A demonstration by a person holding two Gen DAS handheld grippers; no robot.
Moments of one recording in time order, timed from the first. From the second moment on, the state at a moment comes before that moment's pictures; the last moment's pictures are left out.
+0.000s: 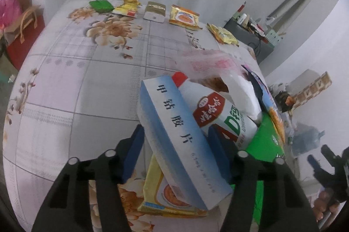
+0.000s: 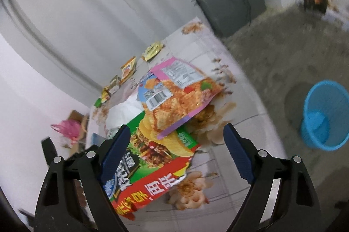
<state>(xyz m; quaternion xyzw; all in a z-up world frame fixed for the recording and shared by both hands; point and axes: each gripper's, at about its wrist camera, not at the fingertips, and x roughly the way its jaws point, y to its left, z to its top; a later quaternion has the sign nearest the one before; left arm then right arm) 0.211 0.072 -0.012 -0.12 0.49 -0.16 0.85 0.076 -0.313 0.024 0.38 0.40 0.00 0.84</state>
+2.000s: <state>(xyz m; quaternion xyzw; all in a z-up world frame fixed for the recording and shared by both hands) 0.149 -0.105 0.143 -0.04 0.38 -0.42 0.83 -0.086 -0.467 0.032 0.59 0.11 0.04 0.80</state>
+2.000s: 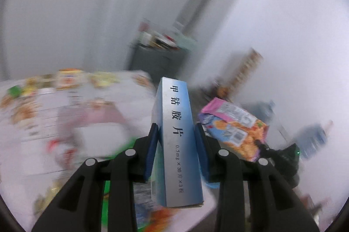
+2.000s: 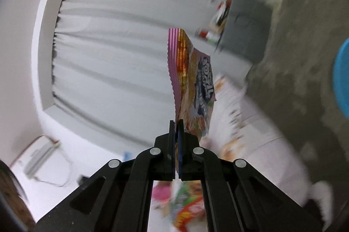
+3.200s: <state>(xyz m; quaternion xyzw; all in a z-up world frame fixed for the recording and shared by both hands) 0.075 -0.531 -0.055 0.21 0.49 -0.53 0.66 -0.162 -0.557 -0.129 0.58 0.25 -0.32 0.70</state>
